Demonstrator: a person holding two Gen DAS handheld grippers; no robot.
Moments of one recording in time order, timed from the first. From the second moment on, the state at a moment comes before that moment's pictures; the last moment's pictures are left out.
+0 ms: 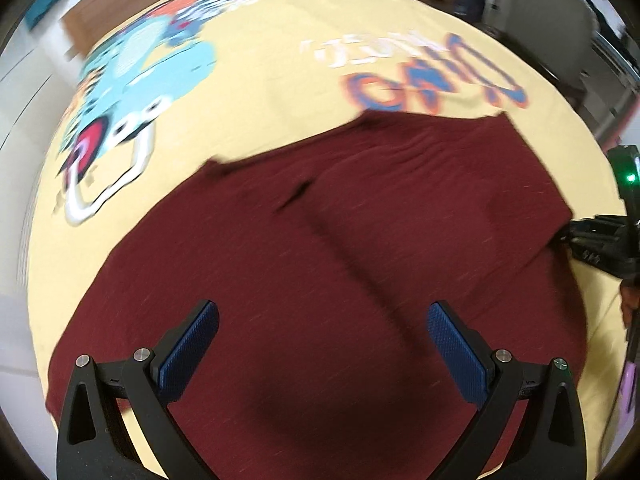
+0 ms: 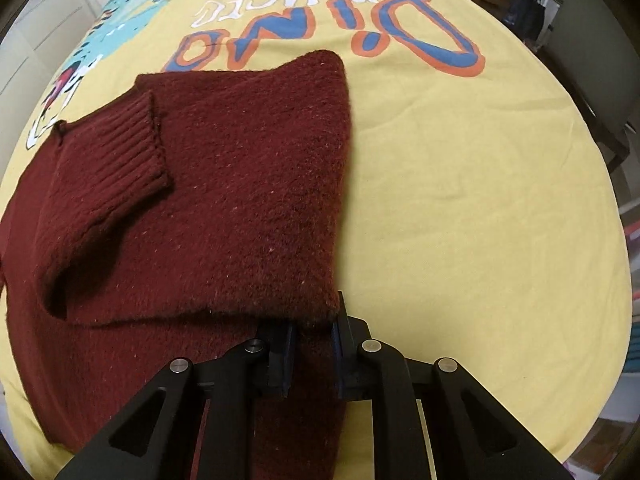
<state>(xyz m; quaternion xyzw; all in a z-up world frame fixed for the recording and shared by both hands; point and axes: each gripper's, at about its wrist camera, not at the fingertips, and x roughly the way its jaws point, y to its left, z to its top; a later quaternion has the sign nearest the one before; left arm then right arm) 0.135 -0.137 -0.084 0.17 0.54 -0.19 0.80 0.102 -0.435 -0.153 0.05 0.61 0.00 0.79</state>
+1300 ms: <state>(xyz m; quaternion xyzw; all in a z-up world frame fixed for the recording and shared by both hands) 0.184 -0.053 -0.116 0.13 0.54 -0.14 0.82 0.107 -0.432 -0.159 0.08 0.61 -0.02 0.79</state>
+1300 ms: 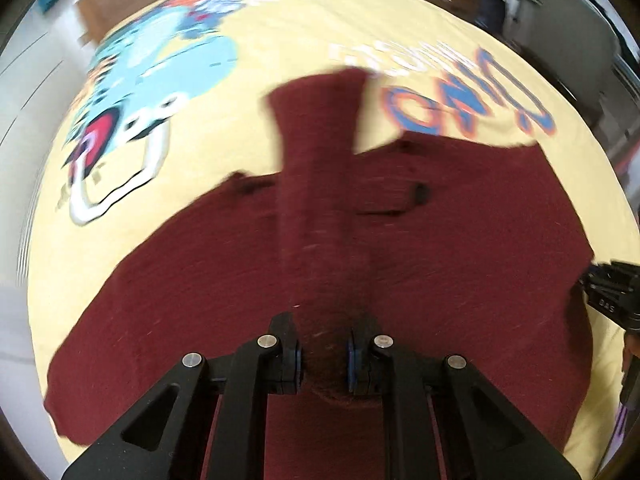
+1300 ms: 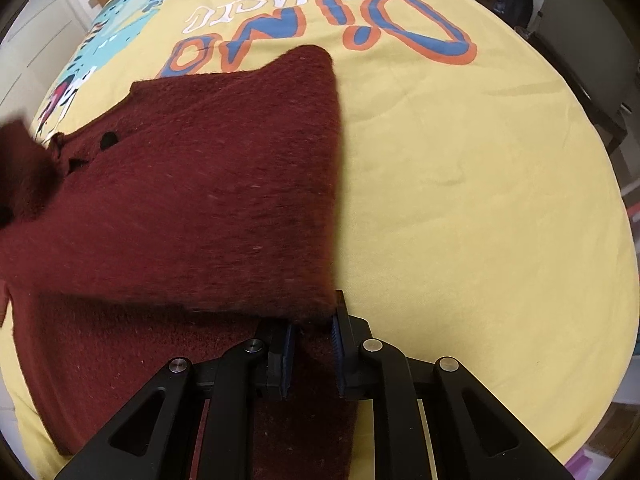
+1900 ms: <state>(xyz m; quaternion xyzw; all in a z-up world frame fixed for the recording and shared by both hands) 0.163 0.046 -0.170 -0.03 0.62 -0.05 0.78 0.100 -0.418 -0.155 0.05 0.62 -0.02 0.78</state>
